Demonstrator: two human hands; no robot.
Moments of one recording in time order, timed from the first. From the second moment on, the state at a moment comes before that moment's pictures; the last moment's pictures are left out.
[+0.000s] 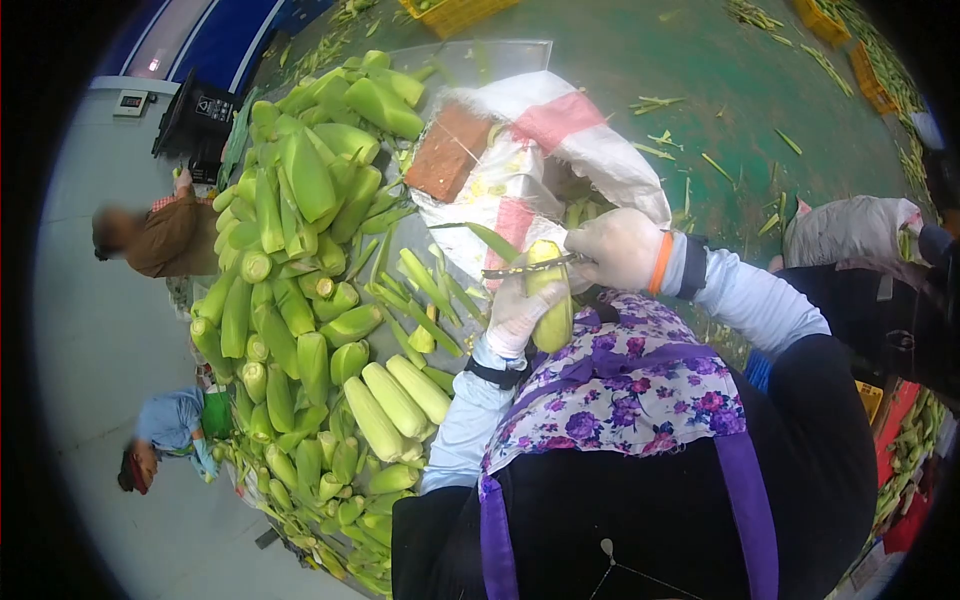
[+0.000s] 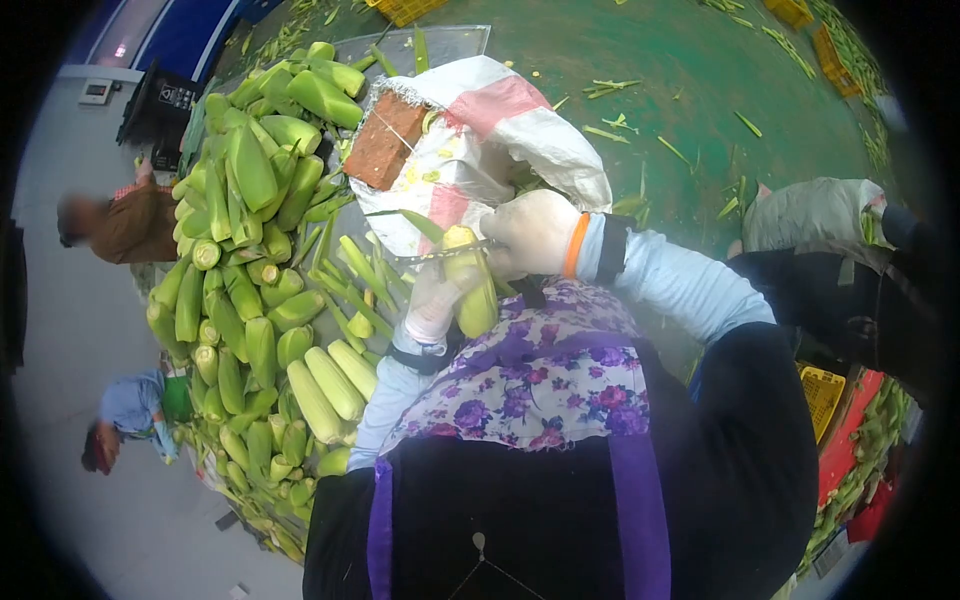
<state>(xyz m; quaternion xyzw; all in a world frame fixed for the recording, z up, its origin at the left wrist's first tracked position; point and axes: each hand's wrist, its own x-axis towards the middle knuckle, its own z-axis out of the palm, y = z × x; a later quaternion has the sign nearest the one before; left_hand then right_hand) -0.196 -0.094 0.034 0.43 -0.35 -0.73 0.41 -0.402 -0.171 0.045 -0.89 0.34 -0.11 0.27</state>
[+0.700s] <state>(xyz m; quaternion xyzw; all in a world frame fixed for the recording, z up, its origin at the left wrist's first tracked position) -0.248 -0.113 0.028 0.48 -0.41 -0.66 0.41 -0.432 -0.176 0.030 -0.89 0.37 -0.10 0.25</state>
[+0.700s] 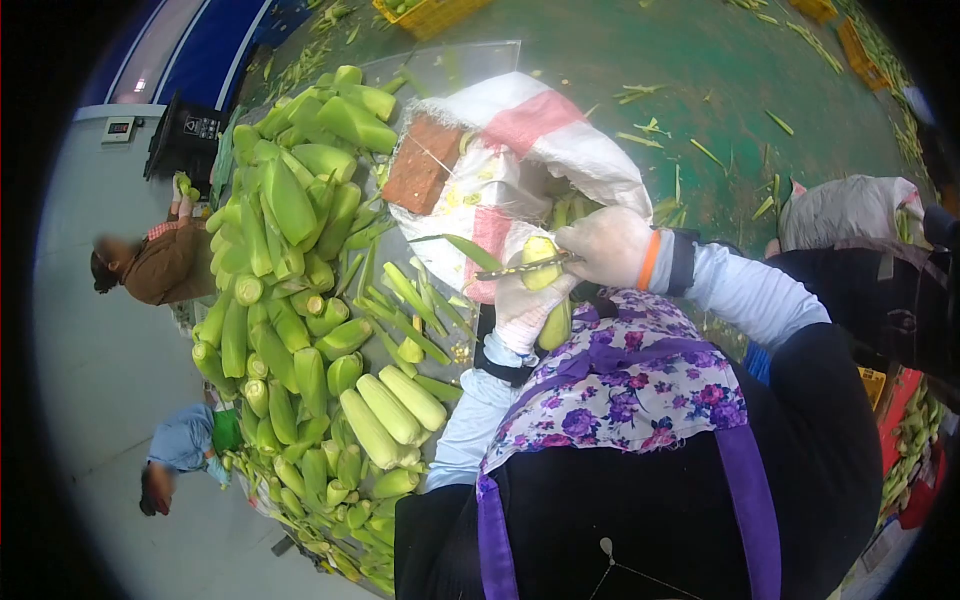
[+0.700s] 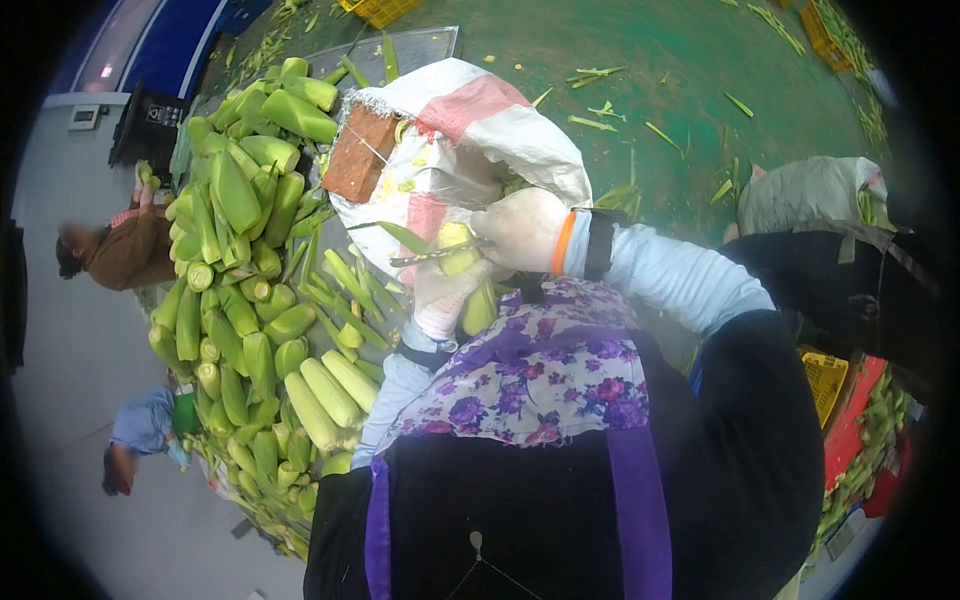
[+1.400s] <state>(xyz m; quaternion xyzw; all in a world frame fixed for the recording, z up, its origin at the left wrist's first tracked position) -0.225 -0.119 0.022 0.53 -0.38 -0.63 0.43 -0.513 -0.218 -0.019 -0.74 0.57 0.05 0.35</state>
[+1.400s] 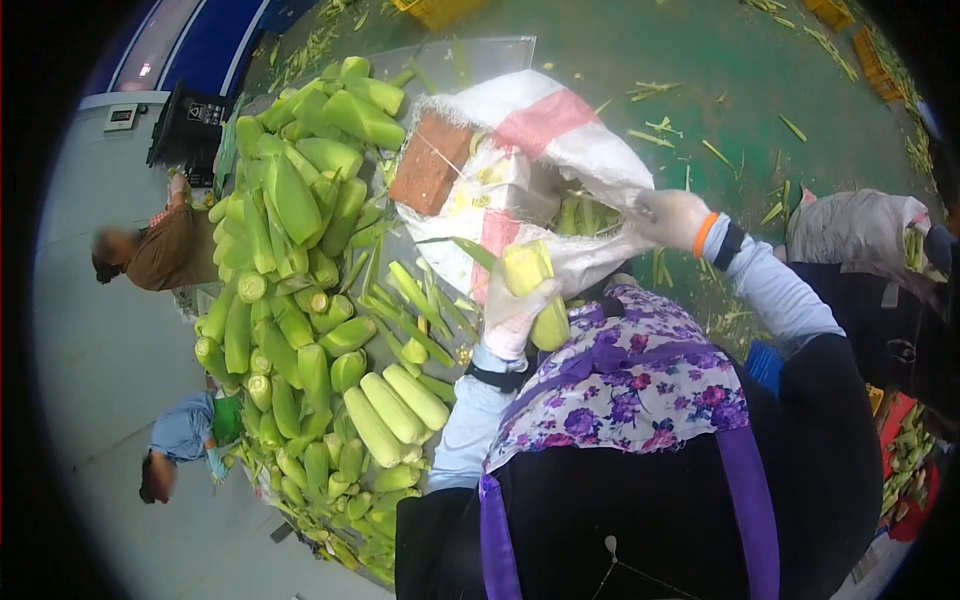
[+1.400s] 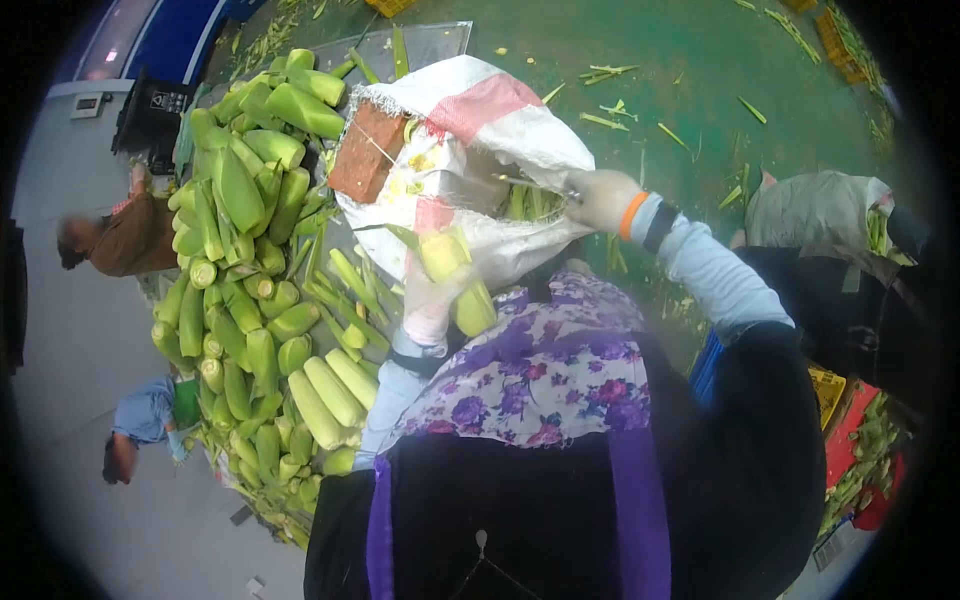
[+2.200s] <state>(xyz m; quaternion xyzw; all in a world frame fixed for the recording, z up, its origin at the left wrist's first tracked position) -0.138 -0.091 0.006 0.45 -0.33 -0.76 0.33 -0.411 -0.176 0.058 -0.86 0.29 -0.14 0.39</state>
